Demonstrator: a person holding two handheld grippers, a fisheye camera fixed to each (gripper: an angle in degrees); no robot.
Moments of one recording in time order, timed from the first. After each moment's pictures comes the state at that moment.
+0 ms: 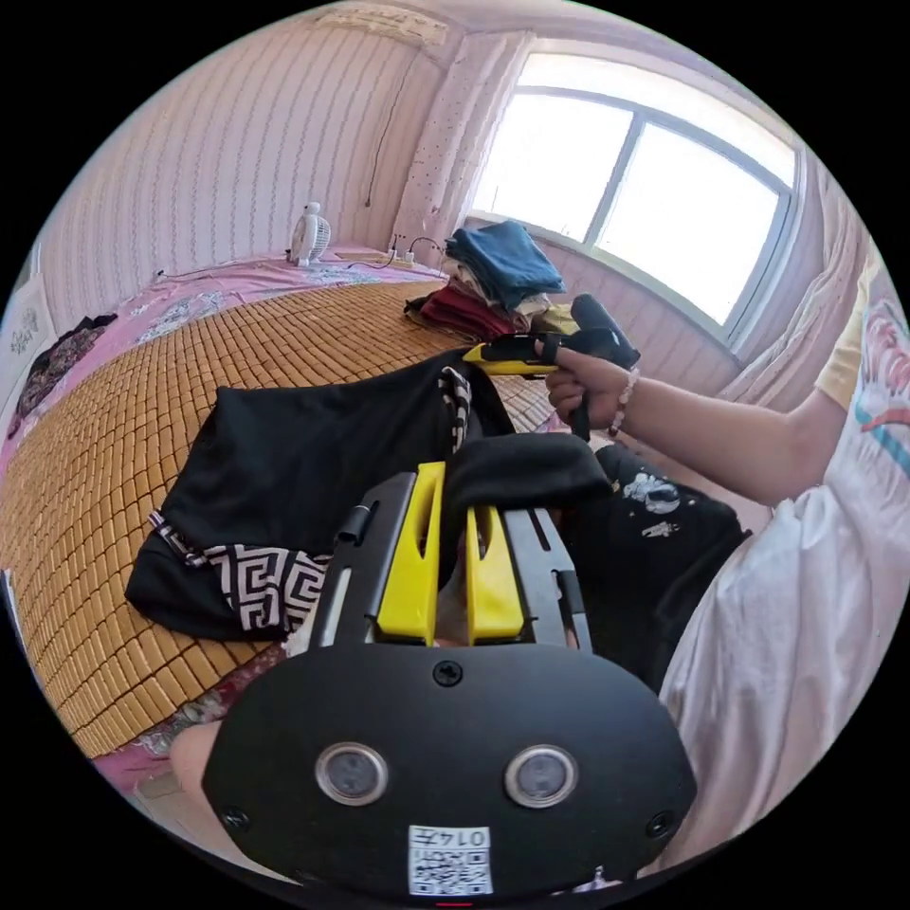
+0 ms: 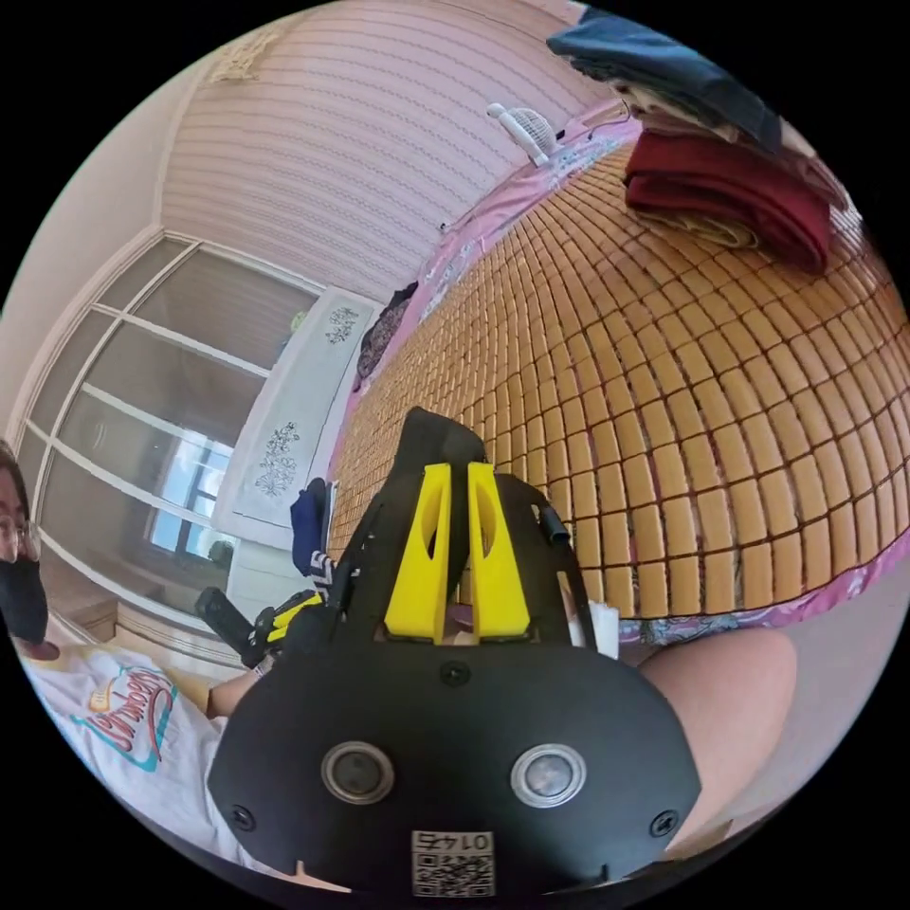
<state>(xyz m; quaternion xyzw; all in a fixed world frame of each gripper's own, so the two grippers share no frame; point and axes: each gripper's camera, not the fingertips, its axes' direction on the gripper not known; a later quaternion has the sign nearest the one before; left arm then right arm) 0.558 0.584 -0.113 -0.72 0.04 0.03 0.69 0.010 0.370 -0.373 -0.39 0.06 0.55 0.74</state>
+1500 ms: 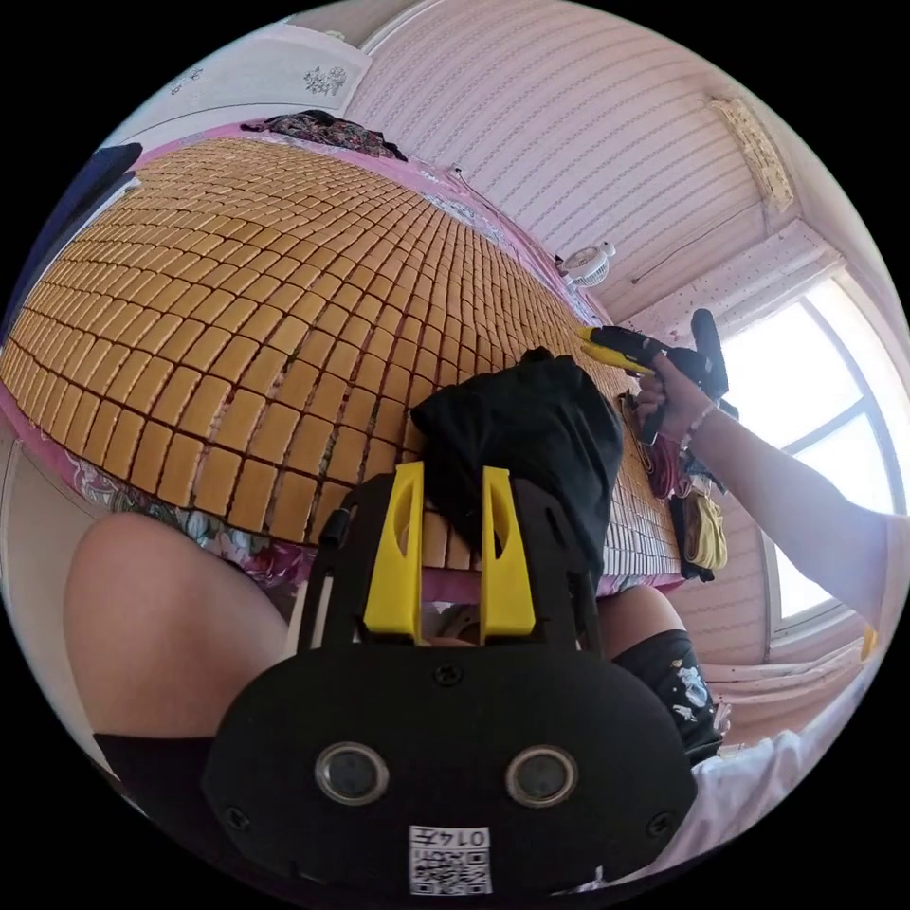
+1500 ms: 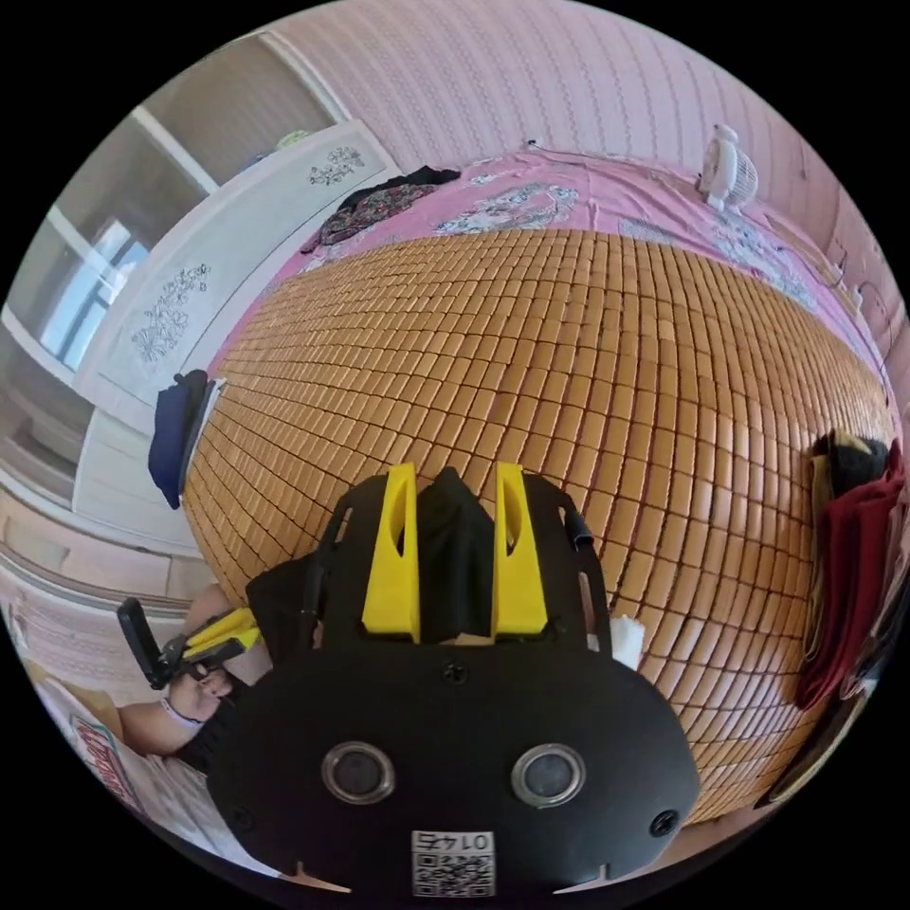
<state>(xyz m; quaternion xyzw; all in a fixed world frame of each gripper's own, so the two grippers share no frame) 0.315 0.523 -0.282 -0.63 -0.32 -0.16 0.69 0.003 0.396 0.072 -0.63 0.02 0.26 0.73</state>
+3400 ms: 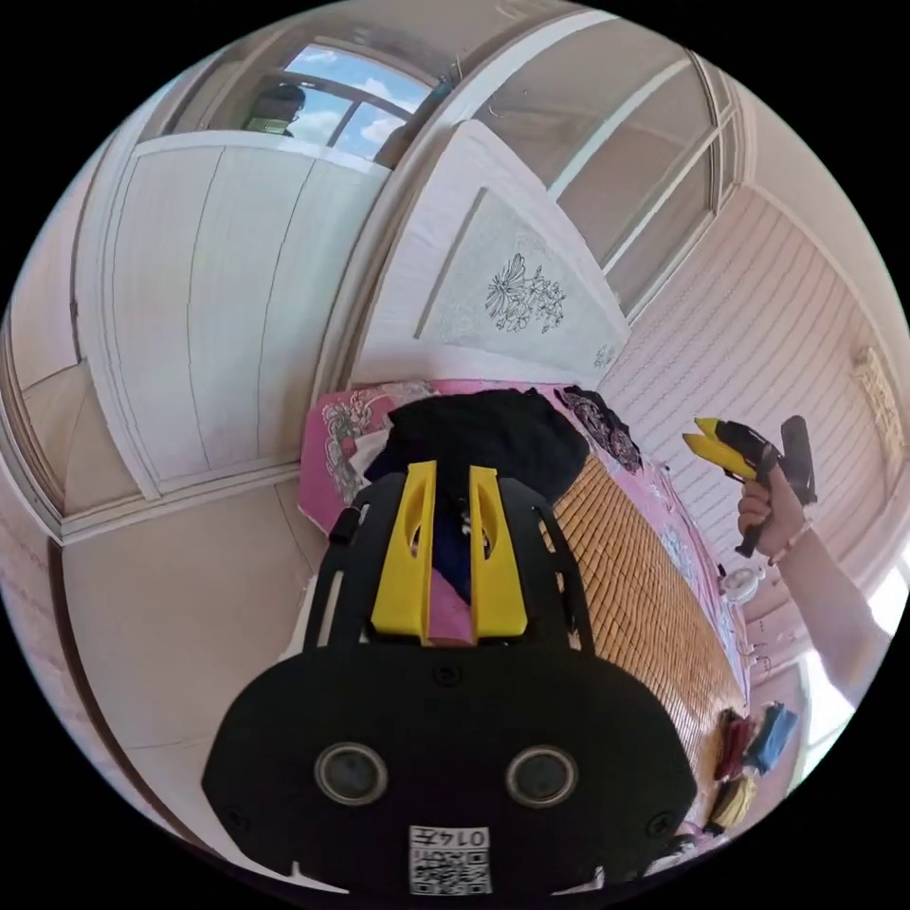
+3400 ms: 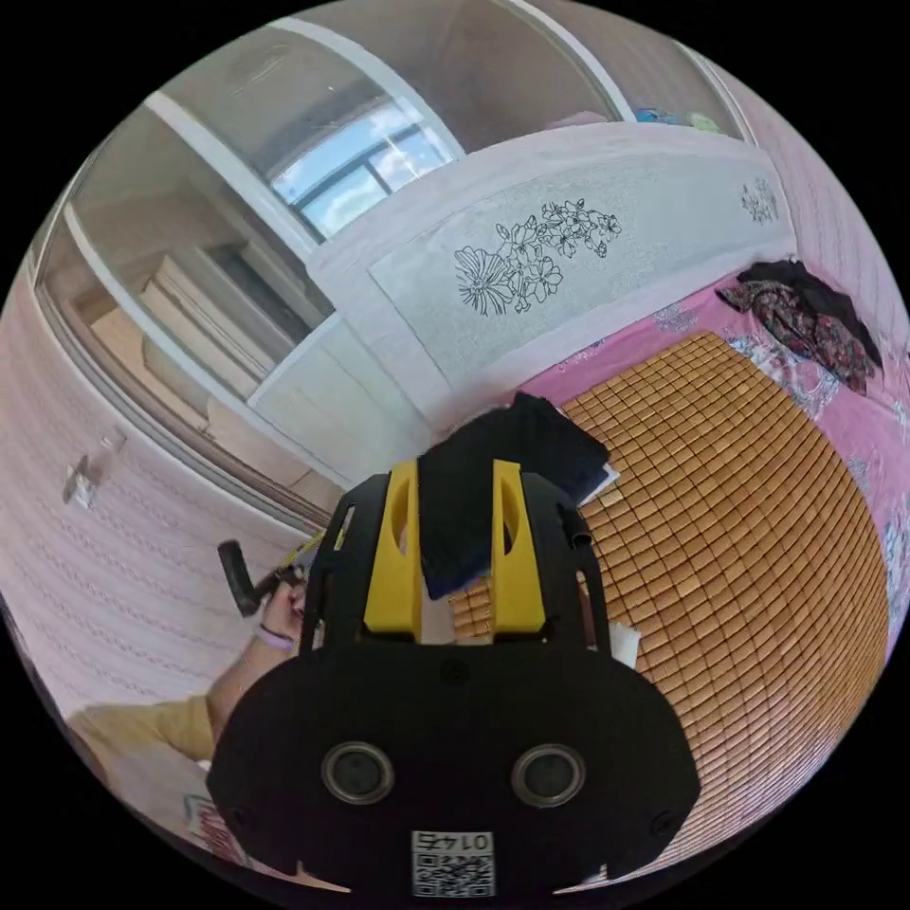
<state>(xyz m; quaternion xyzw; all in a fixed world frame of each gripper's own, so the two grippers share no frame) 0.292 0.002 -0.490 -0.32 -0.61 -0.03 0.72 -0.430 0.178 0.413 -0.51 -0.36 0.15 0.76</state>
